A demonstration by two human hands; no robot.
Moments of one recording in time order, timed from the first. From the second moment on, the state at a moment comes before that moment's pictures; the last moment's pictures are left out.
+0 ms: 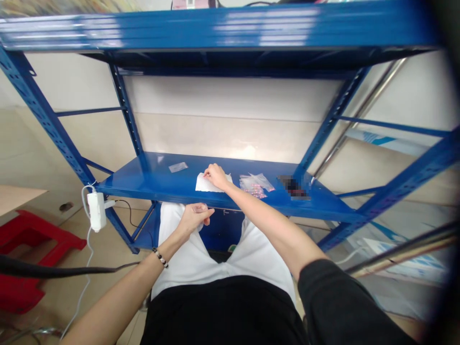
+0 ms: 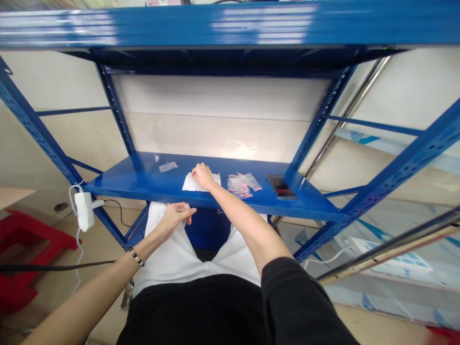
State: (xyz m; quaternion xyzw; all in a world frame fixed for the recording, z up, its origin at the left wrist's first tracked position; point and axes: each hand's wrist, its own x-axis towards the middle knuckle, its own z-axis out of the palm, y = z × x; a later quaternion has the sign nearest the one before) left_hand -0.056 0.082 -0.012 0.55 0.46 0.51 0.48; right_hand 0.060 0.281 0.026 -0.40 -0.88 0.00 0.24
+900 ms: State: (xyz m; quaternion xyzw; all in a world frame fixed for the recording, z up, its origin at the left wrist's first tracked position) left_hand -0.067 0.096 -0.025 0.46 0.39 0.57 0.55; right_hand 0.071 0.167 0.061 -0.14 -0.94 0.16 0.26
